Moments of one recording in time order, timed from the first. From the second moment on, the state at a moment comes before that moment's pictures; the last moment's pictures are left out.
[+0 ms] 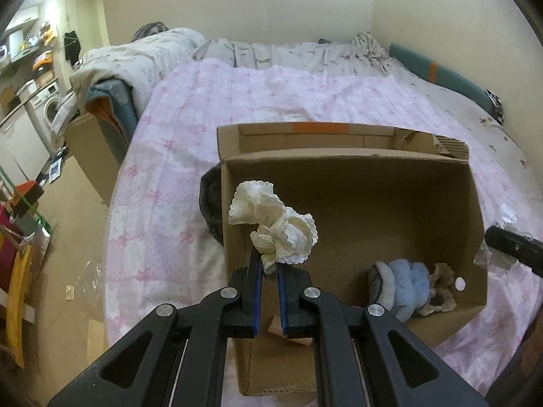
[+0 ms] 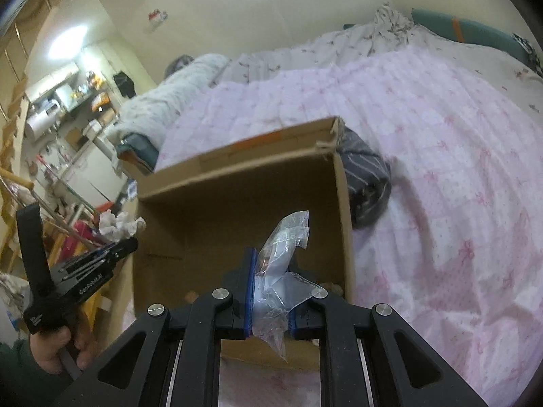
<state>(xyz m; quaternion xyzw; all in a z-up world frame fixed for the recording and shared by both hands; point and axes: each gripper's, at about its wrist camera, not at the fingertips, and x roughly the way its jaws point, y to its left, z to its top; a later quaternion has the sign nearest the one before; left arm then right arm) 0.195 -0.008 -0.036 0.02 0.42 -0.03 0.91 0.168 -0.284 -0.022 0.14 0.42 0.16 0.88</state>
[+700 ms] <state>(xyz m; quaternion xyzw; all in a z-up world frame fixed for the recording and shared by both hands) 0.199 -0.009 -0.052 -0.02 0.45 -0.04 0.89 0.173 -0.254 -0.046 0.07 0.47 0.16 0.87</state>
